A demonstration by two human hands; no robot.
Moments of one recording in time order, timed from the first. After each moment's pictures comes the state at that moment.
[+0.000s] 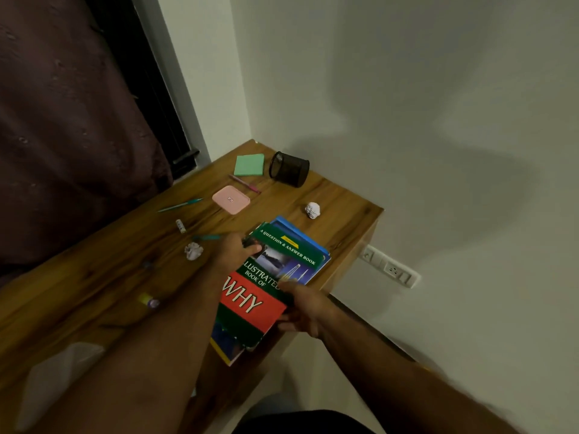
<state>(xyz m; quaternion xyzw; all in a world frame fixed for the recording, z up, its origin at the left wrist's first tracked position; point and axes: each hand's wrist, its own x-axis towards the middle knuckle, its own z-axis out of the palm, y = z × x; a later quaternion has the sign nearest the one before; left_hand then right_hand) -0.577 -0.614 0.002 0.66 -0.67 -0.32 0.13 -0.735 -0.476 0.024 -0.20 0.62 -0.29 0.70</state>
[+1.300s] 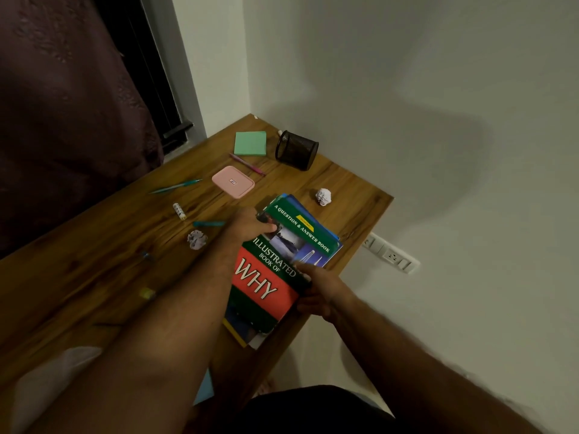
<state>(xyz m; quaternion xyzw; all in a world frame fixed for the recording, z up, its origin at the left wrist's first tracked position) -0.577 -0.664 0.003 0.65 -0.64 -0.42 0.08 -0.721 -0.504 0.004 -0.14 0.68 -0.33 0.64</state>
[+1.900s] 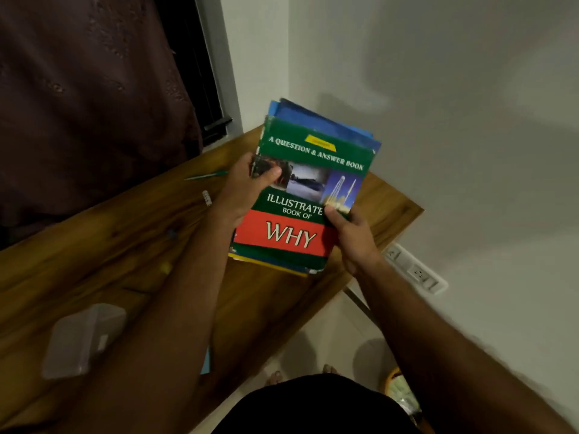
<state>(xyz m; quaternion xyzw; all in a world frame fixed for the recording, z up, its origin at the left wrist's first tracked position) -0.565 -0.627 0.099 0.53 -0.54 -0.48 0.44 -0.759 -0.565 0.047 -0.32 0.52 -0.55 0.58</state>
